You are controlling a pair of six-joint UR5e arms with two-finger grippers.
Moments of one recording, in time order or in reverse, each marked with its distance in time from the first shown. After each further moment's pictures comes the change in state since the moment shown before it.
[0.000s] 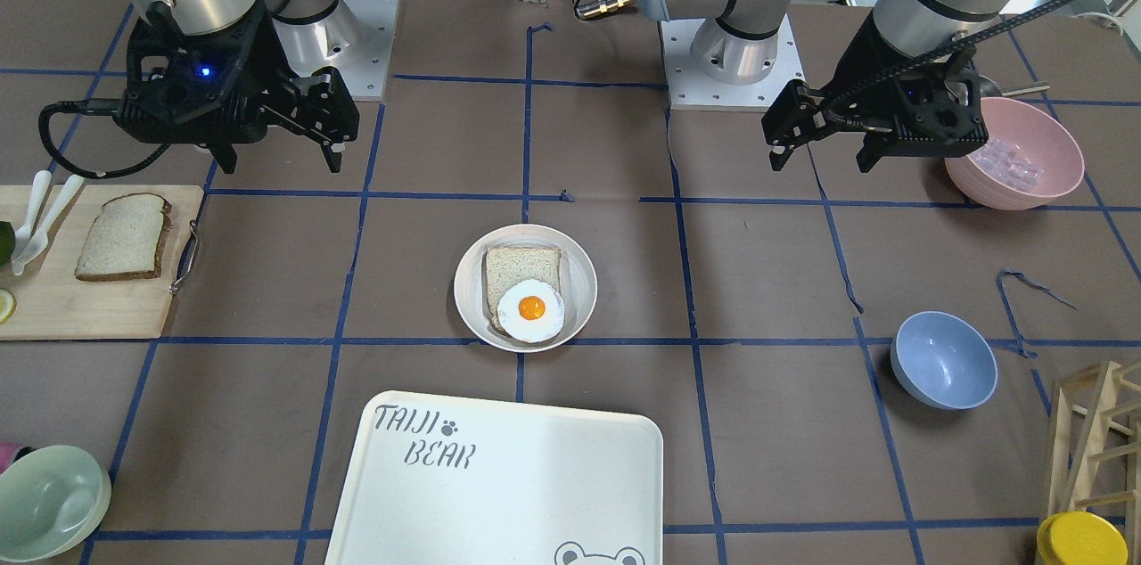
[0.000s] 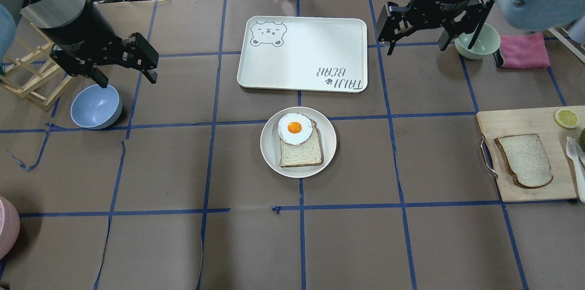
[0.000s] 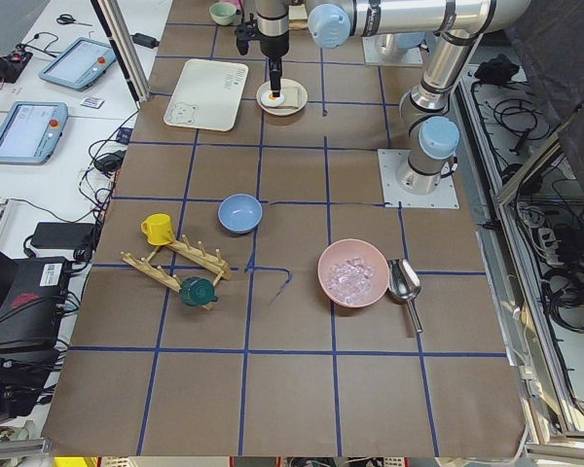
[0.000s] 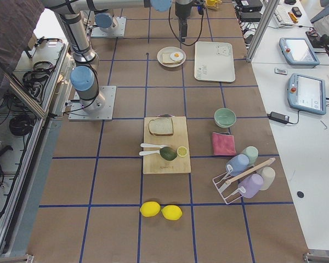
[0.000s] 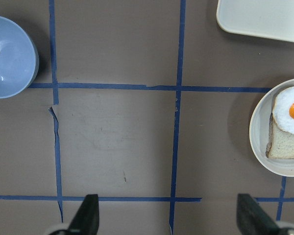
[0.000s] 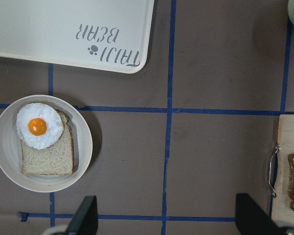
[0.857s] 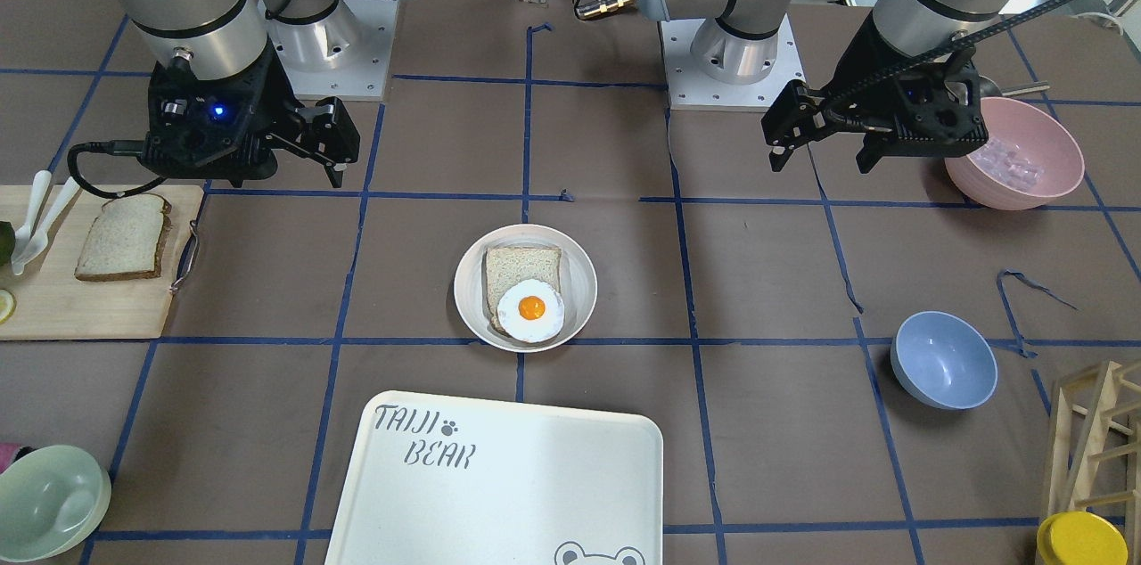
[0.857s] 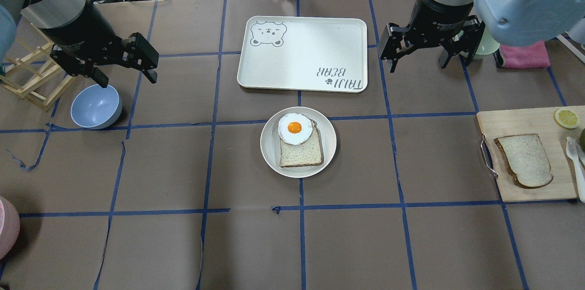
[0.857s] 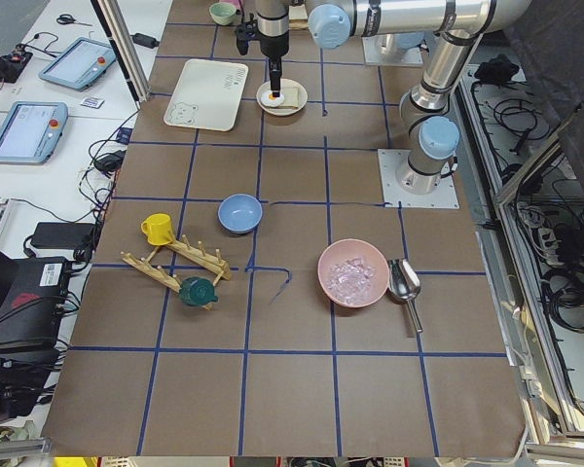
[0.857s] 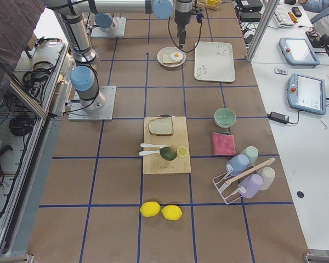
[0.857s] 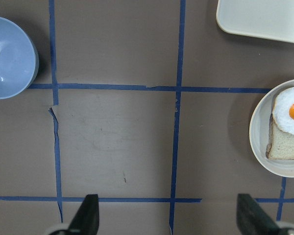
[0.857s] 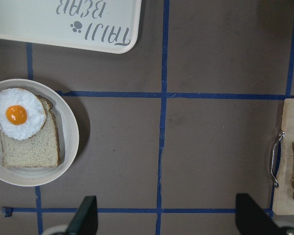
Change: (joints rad) left arm 0.000 0.001 -0.003 0.006 -0.001 0.000; right arm -0.011 0.010 0.075 -0.021 -0.013 -0.002
